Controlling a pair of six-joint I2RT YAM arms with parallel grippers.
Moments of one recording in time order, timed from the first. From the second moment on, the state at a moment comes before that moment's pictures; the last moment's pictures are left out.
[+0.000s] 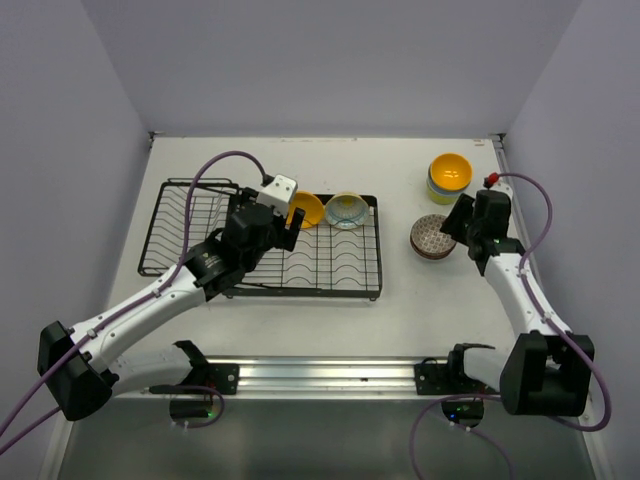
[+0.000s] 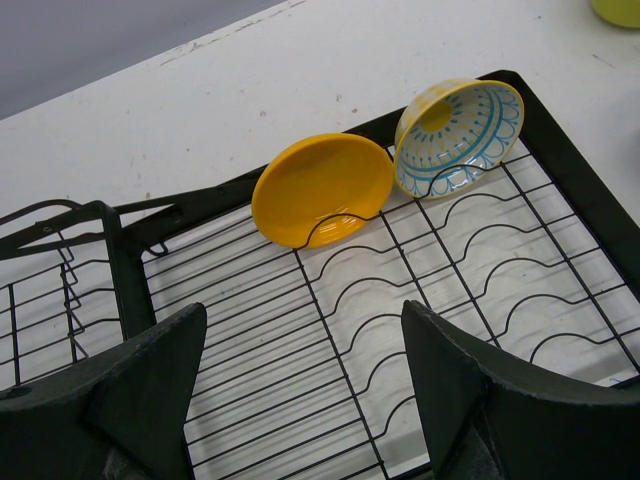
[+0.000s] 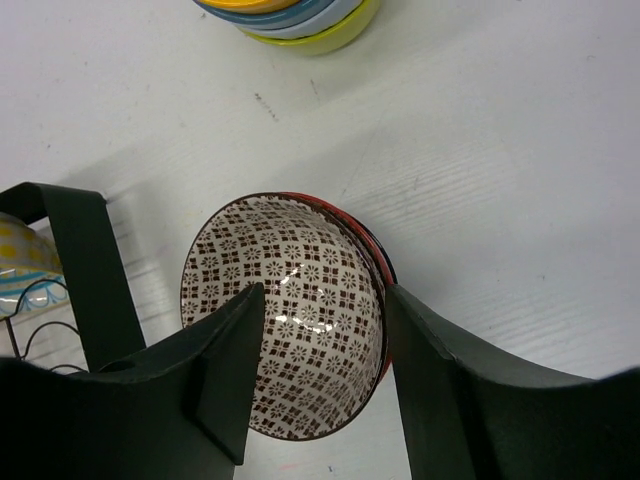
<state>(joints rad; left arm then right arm) -0.79 1.11 0.95 -0.26 -0.45 -0.06 -0.04 1.17 0.78 -0.27 0.08 0.42</state>
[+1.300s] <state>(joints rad) -0.79 1.14 0.95 -0.26 -0.45 -0.05 -0.04 1.17 0.75 -0.28 0.15 0.42</state>
